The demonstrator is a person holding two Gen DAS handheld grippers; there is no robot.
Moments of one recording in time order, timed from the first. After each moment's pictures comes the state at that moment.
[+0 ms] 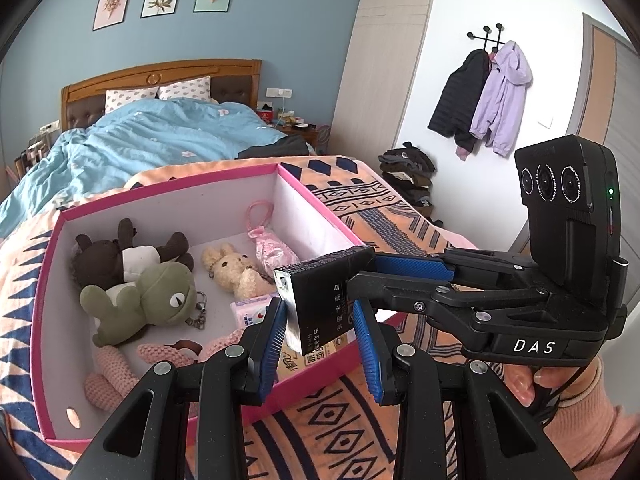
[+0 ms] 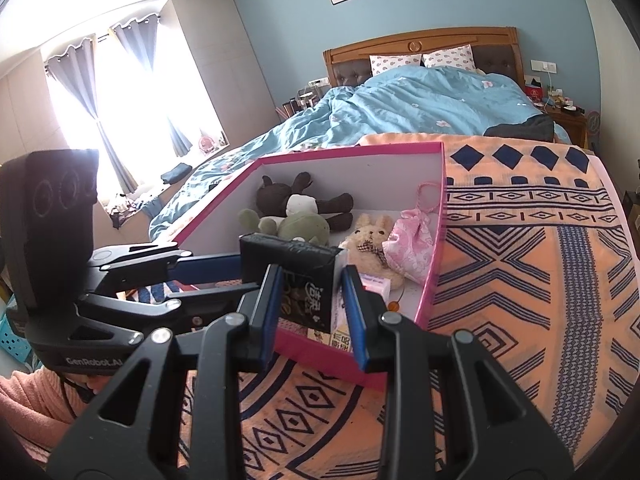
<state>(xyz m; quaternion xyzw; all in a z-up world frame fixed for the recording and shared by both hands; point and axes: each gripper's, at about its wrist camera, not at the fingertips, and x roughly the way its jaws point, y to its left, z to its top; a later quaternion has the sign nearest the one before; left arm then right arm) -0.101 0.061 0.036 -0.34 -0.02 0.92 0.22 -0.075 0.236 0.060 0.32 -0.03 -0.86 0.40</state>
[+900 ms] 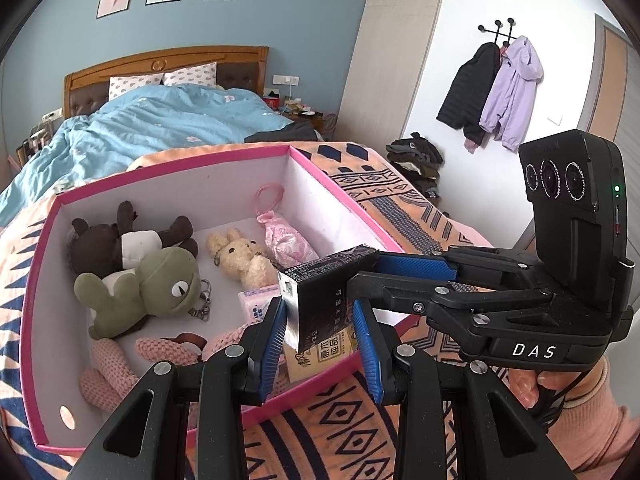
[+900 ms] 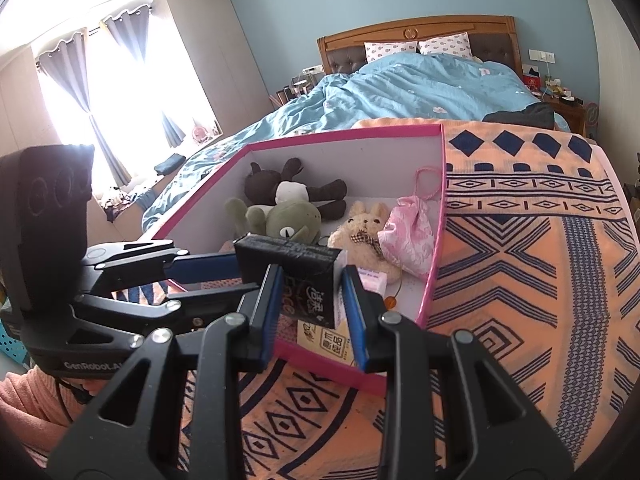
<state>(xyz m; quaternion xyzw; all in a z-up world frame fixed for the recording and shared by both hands) -0.114 0.055 0.021 -0.36 -0.03 0.91 0.21 -0.089 0.226 0.045 0.34 -0.02 -0.86 0.39</state>
